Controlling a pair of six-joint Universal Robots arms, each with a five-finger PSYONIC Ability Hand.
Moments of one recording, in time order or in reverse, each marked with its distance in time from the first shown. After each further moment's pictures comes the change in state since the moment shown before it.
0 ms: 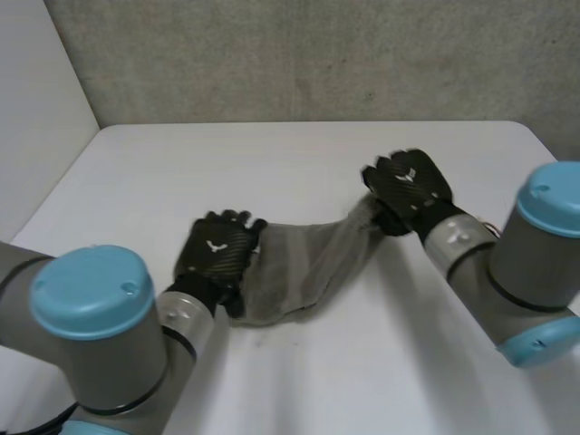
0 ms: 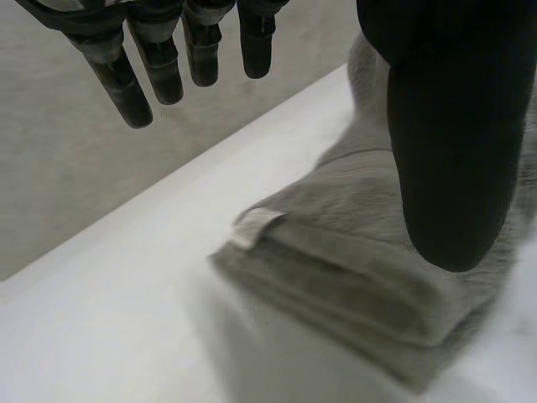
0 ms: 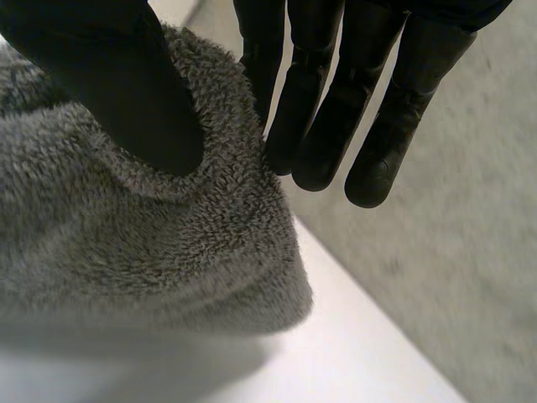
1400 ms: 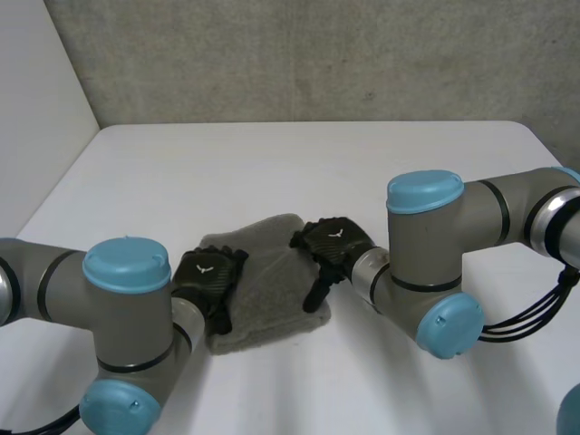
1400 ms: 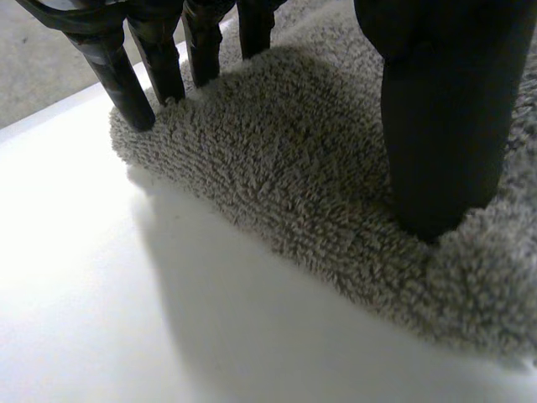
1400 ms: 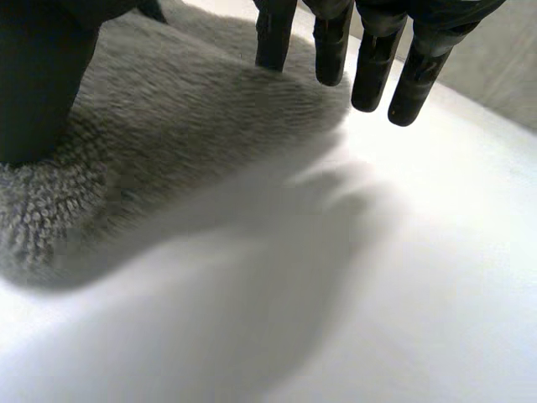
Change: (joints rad) left arm 0.085 -0.229 0.097 -0.090 0.036 -0.049; right arm 0.169 0.386 -0.431 0.458 0.083 0.160; left_hand 0.033 0.032 0.034 0.033 0.007; right_hand -0.723 -0.935 -0.969 -0.963 -0.875
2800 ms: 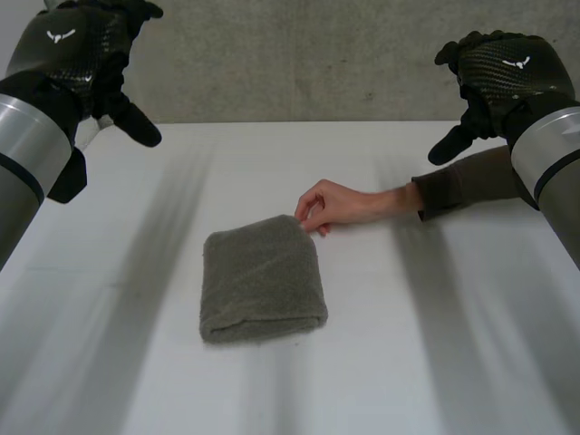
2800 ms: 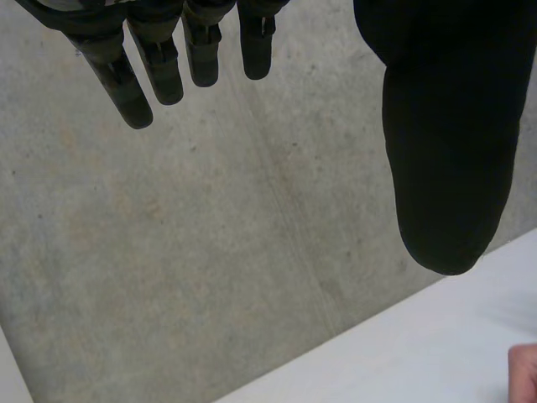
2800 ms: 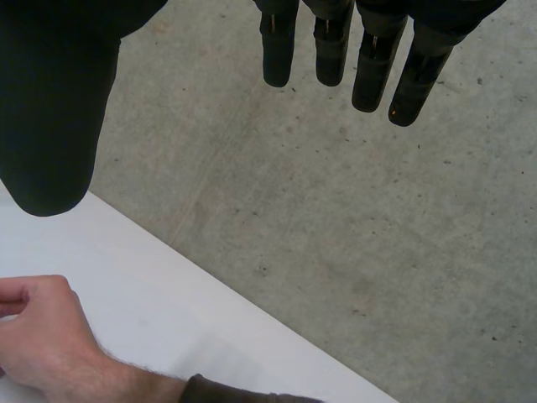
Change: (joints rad) left arm 0.166 0.563 0.258 -0.223 0.107 -0.101; right arm -0.218 -0.655 0.218 -0.072 0.177 0.048; left_hand -0.025 -0.031 -0.033 -0.031 -0.010; right_hand 0.000 0.000 0.000 0.000 -0.005
